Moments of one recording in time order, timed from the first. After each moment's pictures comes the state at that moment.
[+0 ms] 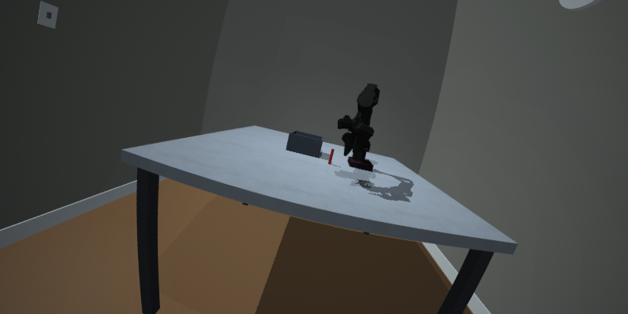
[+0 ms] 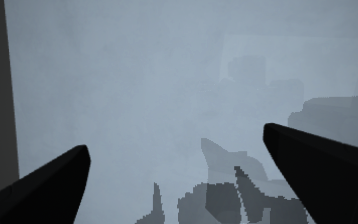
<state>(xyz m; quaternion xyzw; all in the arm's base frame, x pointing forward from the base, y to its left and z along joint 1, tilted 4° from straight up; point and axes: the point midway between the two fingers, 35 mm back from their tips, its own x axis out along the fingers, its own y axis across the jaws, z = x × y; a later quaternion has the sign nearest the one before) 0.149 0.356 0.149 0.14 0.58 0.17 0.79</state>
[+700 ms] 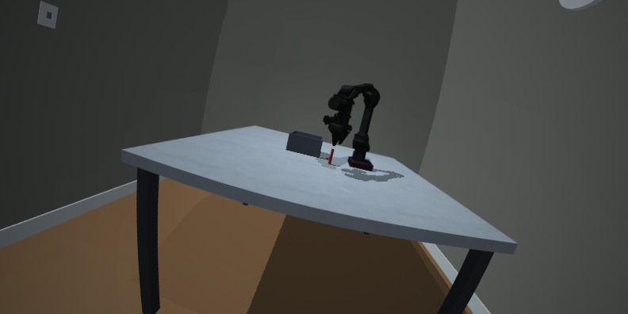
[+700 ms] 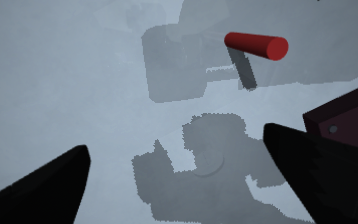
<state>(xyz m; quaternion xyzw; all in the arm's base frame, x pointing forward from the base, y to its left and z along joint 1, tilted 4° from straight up) 0.174 0.180 0.140 0.18 0.67 -0.16 0.71</state>
